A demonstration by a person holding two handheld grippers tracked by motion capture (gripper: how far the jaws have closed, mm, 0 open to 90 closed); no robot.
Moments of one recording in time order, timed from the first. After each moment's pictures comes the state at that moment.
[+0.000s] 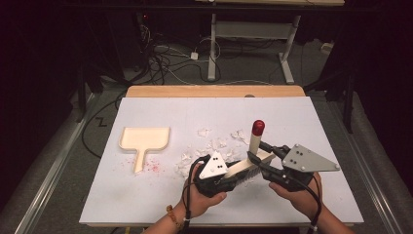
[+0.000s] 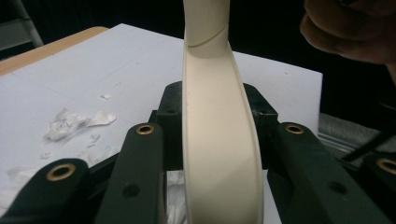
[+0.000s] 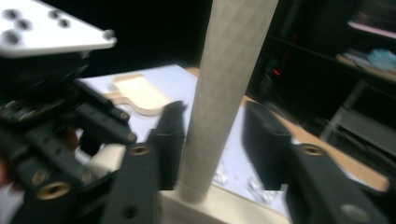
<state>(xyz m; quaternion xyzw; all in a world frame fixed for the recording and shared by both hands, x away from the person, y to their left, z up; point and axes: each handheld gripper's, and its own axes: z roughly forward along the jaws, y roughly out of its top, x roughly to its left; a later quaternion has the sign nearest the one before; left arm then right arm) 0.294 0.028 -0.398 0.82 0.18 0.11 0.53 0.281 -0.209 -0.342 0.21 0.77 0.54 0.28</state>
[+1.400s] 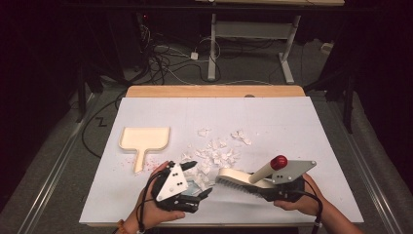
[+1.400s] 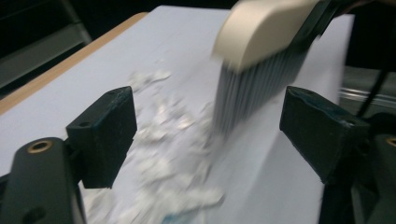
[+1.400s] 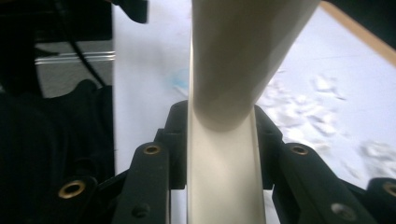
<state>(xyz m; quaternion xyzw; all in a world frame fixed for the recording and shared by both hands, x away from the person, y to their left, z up) 0.255 0.120 -0.400 0.83 0.20 0.22 0.47 0.293 -0.214 -0.385 0.08 0.88 0.45 0.12</state>
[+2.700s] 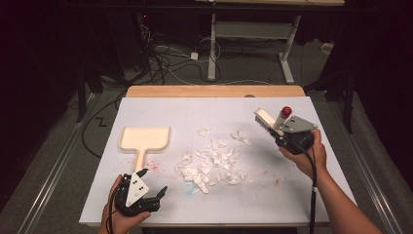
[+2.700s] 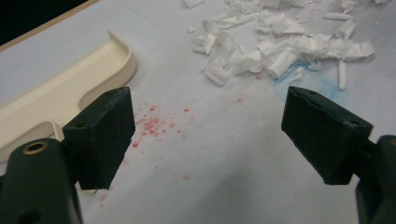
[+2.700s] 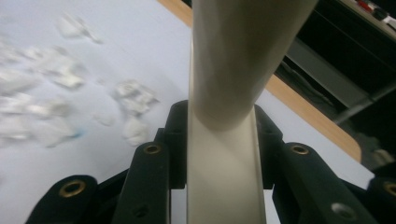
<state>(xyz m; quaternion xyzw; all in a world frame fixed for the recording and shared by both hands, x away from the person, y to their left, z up) 0.251 0.199 -0.466 0.81 0.34 0.28 0.38 0.406 -0.252 -0.394 0.29 0.82 0.32 0.37</state>
